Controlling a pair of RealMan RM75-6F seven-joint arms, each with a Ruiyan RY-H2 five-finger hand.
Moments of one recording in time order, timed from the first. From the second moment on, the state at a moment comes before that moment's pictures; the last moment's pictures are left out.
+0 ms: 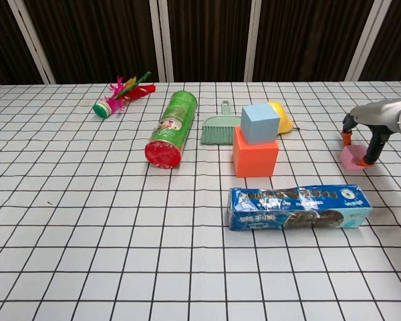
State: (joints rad) left arm 0.09 -1.00 -0.07 -1.69 1.41 1.61 -0.09; right arm 0.94 -1.46 0.06 -1.31 -0.36 0.85 -0.70
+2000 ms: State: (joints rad) left arm 0.08 -0.99 -0.06 -1.68 1.44 1.60 -0.13; right arm 1.13 -1.15 0.14 -1.74 -0.05 1.03 -1.01
